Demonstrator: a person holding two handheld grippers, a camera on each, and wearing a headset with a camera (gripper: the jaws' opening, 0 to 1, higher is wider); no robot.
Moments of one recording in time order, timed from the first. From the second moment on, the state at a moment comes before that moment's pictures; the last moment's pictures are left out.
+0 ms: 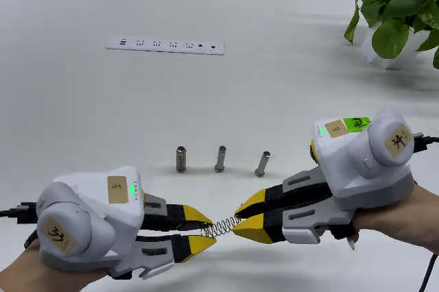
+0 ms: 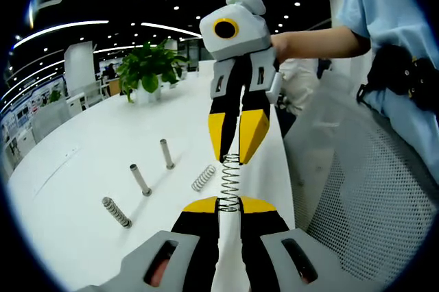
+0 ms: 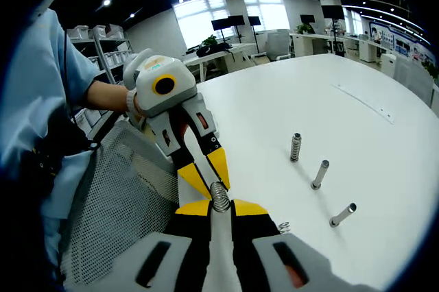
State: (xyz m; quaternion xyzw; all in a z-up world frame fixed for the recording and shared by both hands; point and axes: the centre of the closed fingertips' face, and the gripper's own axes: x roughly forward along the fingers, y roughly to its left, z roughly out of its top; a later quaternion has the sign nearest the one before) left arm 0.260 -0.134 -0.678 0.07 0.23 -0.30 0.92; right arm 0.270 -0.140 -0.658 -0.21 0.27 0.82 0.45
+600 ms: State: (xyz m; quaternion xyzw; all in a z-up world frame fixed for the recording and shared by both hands) left arm 0.267 -0.142 -0.681 0.06 0.24 -0.30 0.92; right arm 0.261 -0.136 -0.646 -0.27 0.23 0.83 0.44
